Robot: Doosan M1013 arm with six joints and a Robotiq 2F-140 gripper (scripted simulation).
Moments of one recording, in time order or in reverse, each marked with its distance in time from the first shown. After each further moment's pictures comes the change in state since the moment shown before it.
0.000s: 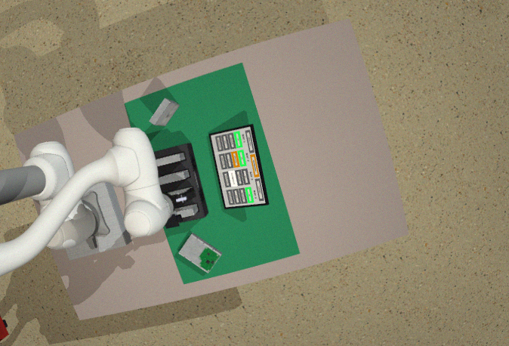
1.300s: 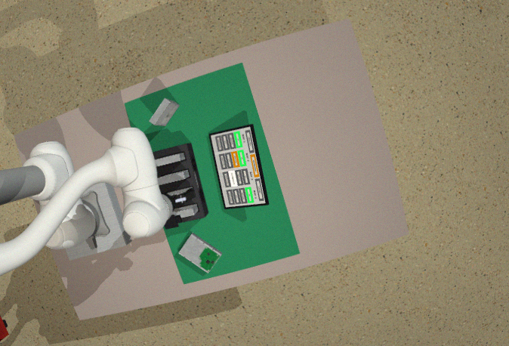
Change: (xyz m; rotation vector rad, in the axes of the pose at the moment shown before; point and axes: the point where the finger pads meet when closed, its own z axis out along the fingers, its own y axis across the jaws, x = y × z) arm 0.000 0.000 -0.009 0.000 0.000 0.000
